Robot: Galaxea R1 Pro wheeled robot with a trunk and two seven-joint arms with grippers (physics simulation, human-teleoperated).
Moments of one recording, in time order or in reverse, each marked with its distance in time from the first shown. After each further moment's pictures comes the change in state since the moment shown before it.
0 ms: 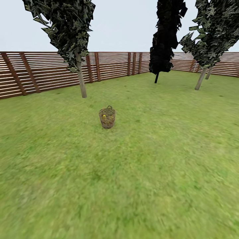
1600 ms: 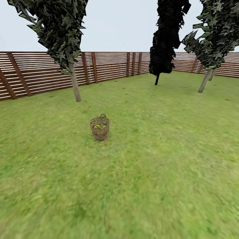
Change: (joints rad) left arm 0.000 0.000 0.000 0.000 0.000 0.000 0.000; right arm 0.000 0.002 0.000 0.000 0.000 0.000 0.000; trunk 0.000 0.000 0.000
